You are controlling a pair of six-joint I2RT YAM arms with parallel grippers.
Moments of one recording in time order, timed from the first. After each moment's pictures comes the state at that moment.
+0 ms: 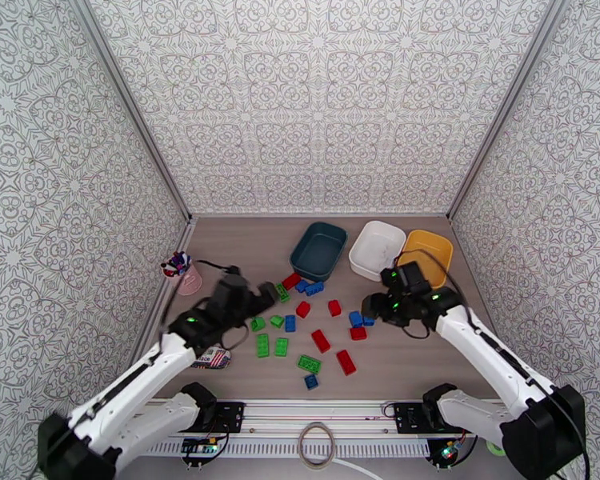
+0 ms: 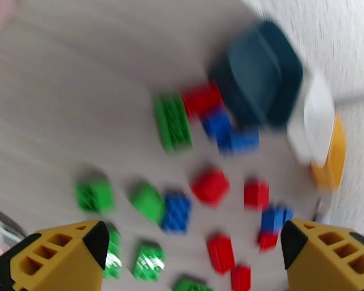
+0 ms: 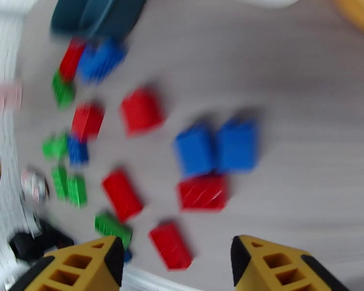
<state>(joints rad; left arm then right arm) -0.70 1.02 0.76 -0.57 -0.15 -1.05 0.50 1.14 0.87 -0.83 -0.30 0.61</state>
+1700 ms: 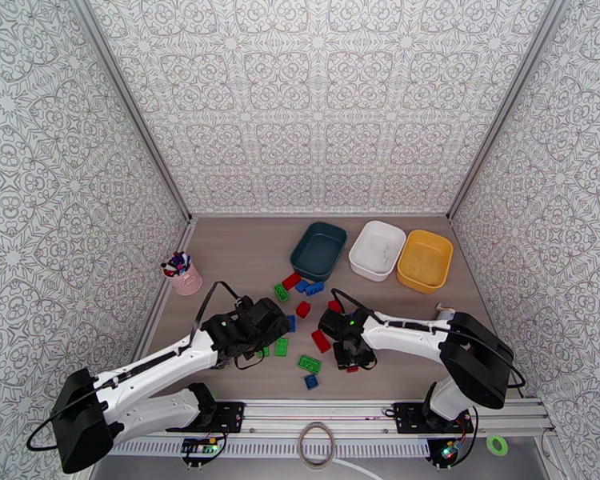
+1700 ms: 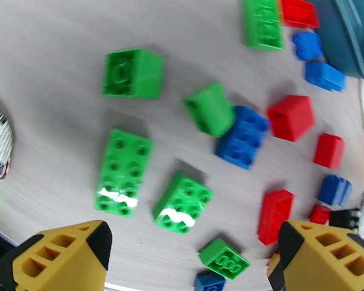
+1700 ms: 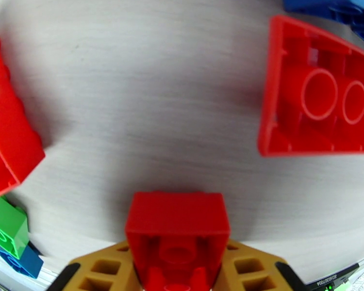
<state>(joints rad) -0.85 1.11 0.75 -0.74 -0.20 -1.35 0.98 1.60 0.89 -0.85 0.02 0.84</state>
